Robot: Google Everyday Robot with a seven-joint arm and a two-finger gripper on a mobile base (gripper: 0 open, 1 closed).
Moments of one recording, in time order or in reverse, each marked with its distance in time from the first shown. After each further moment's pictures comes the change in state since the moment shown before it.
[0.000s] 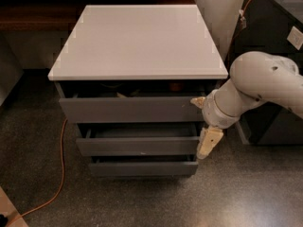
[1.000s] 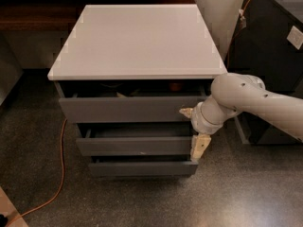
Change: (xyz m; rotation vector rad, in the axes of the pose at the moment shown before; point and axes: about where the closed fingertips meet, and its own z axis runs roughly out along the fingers) arm 0.020 -0.019 0.091 -0.042 -0.006 -0.138
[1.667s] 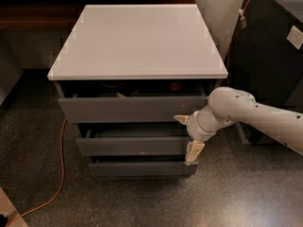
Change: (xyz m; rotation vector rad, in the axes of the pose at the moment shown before) arm 0.009 -0.005 0.057 0.015 -0.088 -0.058
